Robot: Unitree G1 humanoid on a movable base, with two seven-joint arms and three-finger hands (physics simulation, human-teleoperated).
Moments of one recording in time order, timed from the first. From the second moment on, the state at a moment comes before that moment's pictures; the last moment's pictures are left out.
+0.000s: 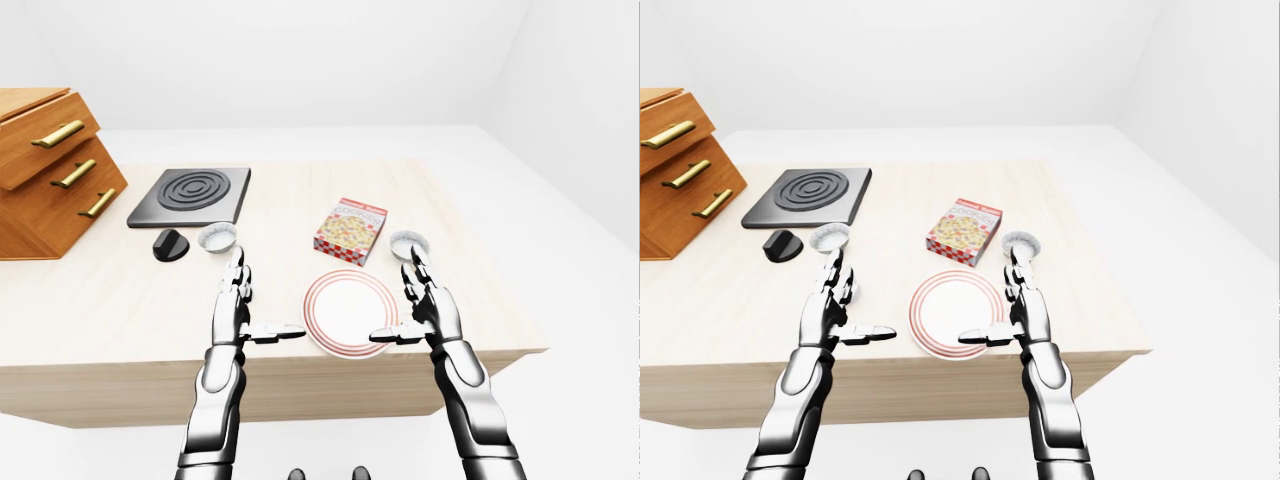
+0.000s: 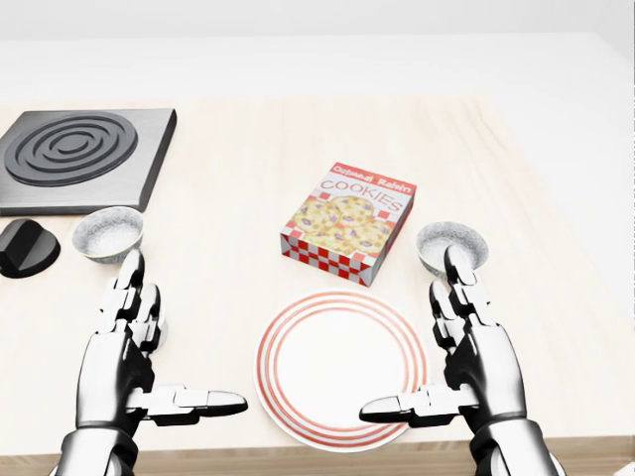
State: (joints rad) left arm 0.00 0.02 0.04 0.00 -0.04 -0.01 -0.03; right arm 0.02 -0.02 -0.05 -0.04 0.12 0.02 0.14
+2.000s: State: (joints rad) left arm -0.05 0.04 0.02 -0.22 0.10 0.09 -0.05; right arm 0.01 -0.02 -0.04 0.00 0.06 -0.02 0.12
